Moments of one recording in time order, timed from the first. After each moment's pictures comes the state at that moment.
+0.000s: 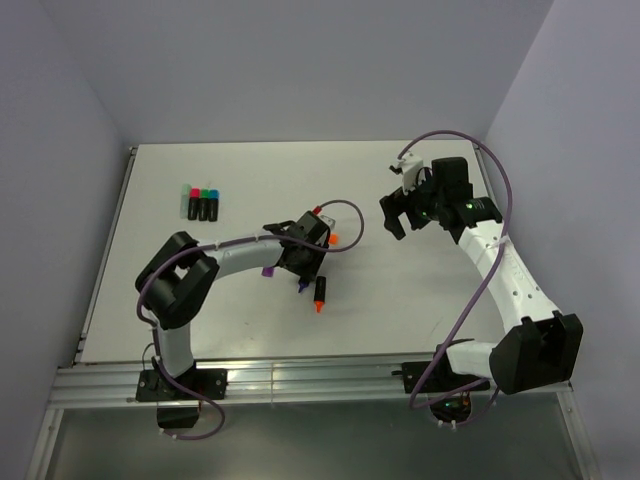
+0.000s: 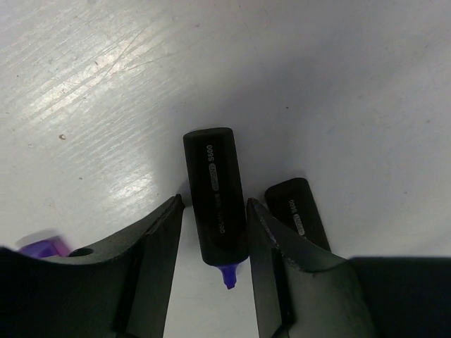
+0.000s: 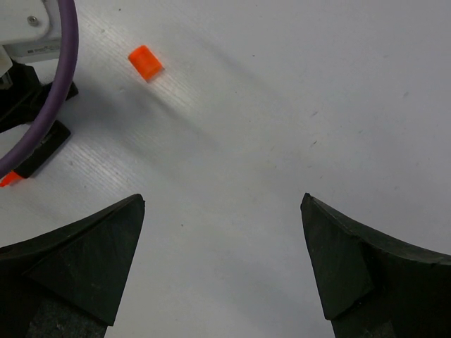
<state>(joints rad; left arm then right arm) -0.81 1.86 1.19 -0.41 -0.07 -0.33 0.16 1.25 1.15 -0.65 -0.32 -0.38</state>
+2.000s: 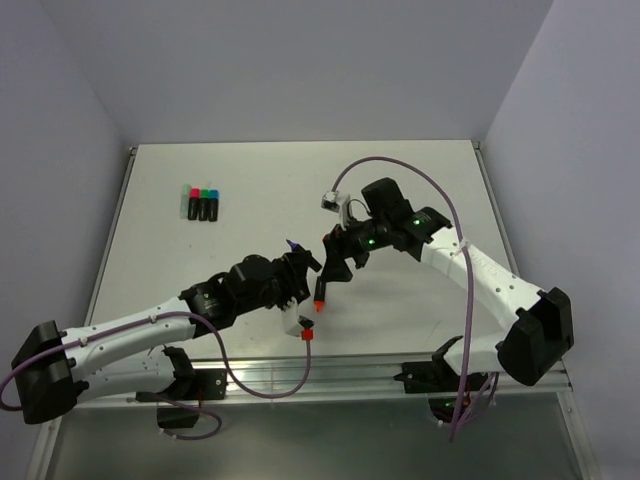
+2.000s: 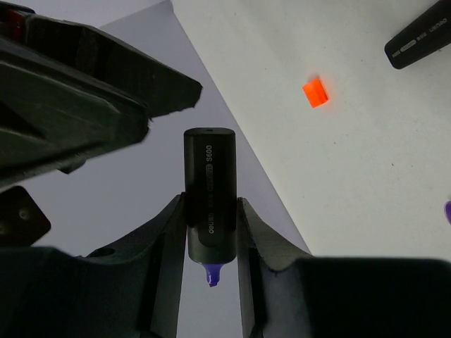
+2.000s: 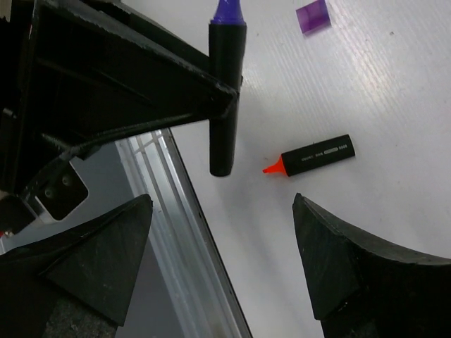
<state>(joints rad) -1.03 1.04 0.64 -0.05 -0.02 1.74 0.58 1.31 1.13 -0.67 -0.69 -0.07</state>
